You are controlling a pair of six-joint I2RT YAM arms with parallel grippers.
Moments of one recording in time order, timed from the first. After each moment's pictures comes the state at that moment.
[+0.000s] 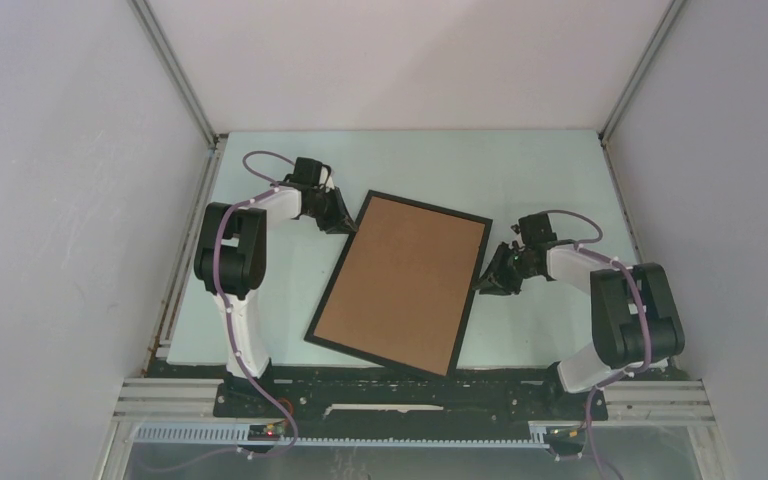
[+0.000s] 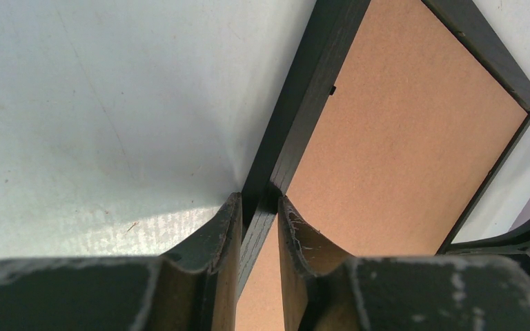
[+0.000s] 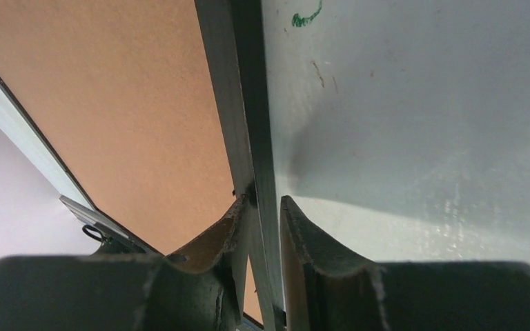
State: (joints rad) left arm -0.20 2.04 1.35 -0.37 0.41 -0.52; right arm 0.13 1.53 0.71 -0.34 -0.47 0.63
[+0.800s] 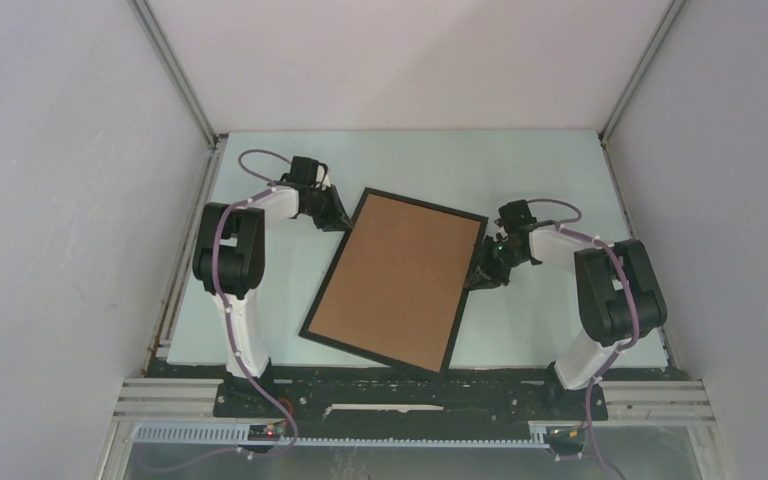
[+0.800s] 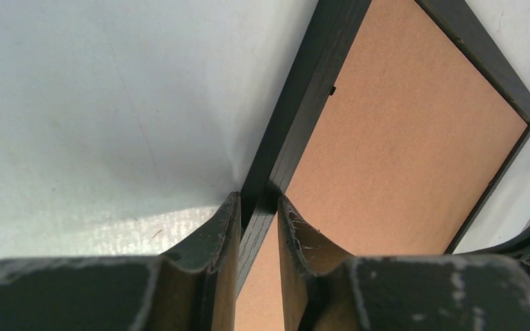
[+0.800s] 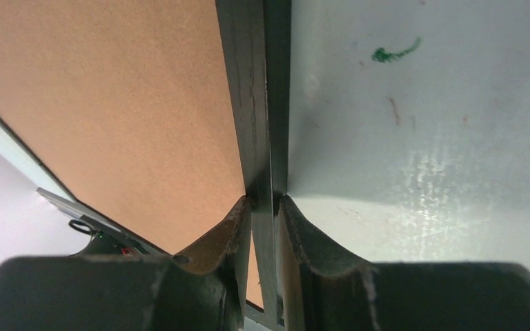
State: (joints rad) left arm -0.19 2.04 1.35 -0.35 0.39 -0.52; right arm 0.22 1.68 0.86 -0.44 -0.45 0.64
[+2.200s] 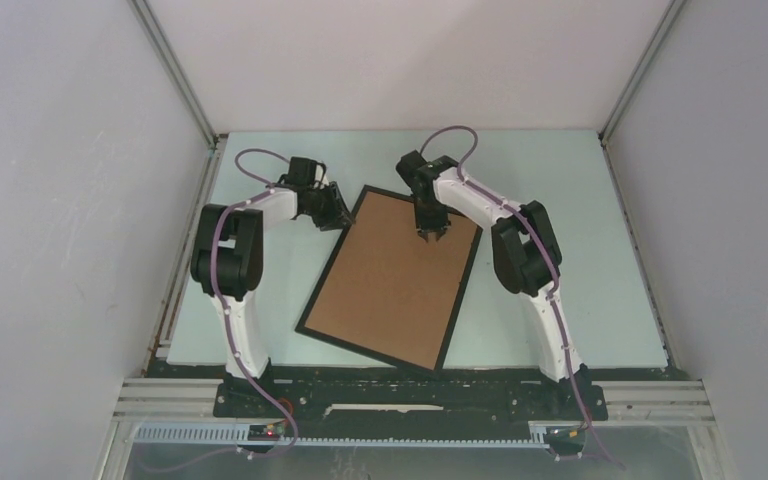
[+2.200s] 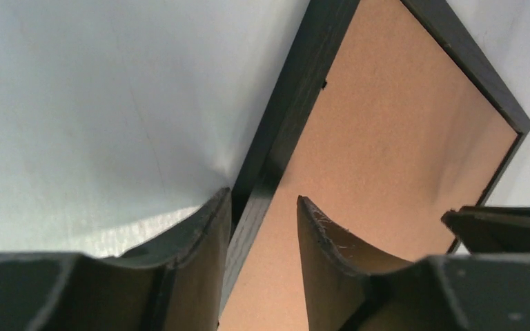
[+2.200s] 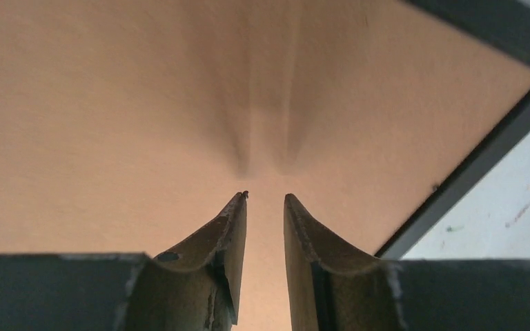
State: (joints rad) left arm -0.18 2.03 1.34 -0.31 0.36 -0.52; right arm 0.58 2.29 1.95 -1.10 0.19 0.51
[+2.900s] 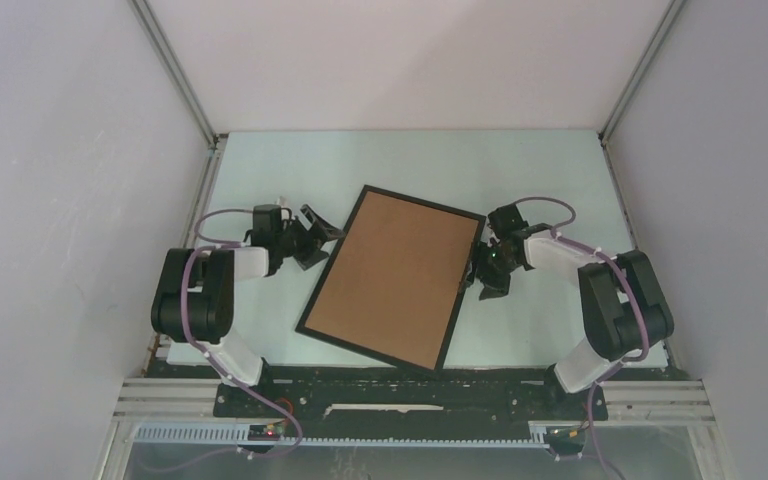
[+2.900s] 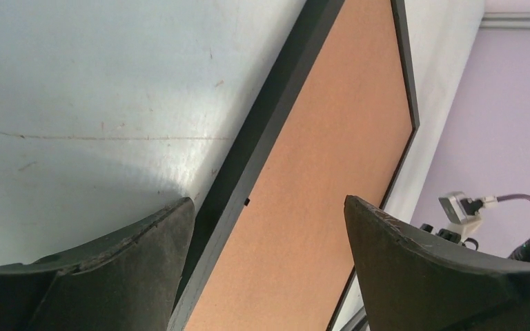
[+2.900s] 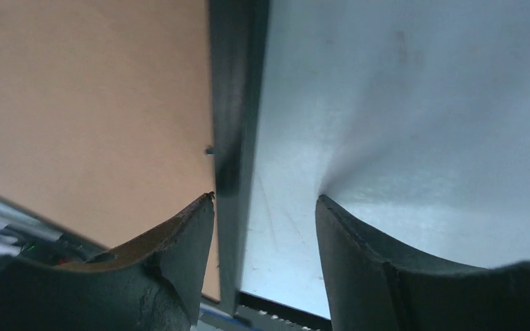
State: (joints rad) left arm -0.06 1.67 0.70 0.23 0.47 -0.85; right arm 0.32 1.60 0.88 -0.54 -0.26 0.57
